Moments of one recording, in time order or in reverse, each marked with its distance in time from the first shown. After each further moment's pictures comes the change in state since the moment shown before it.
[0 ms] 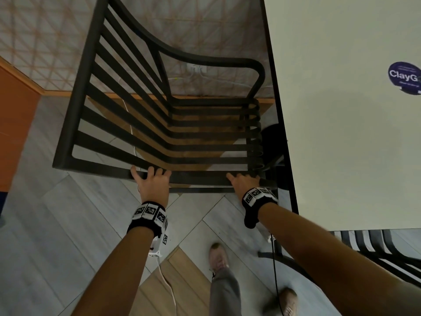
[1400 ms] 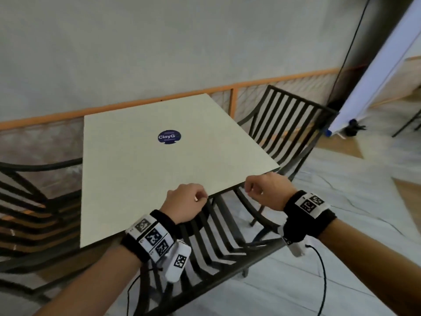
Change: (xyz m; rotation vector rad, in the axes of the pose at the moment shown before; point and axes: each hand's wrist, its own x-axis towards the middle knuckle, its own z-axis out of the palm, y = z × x) left_hand -0.328 0.529 -0.300 -0.523 -0.079 0.739; right_hand -0.516 0.526 0.105 0.289 0.747 0.122
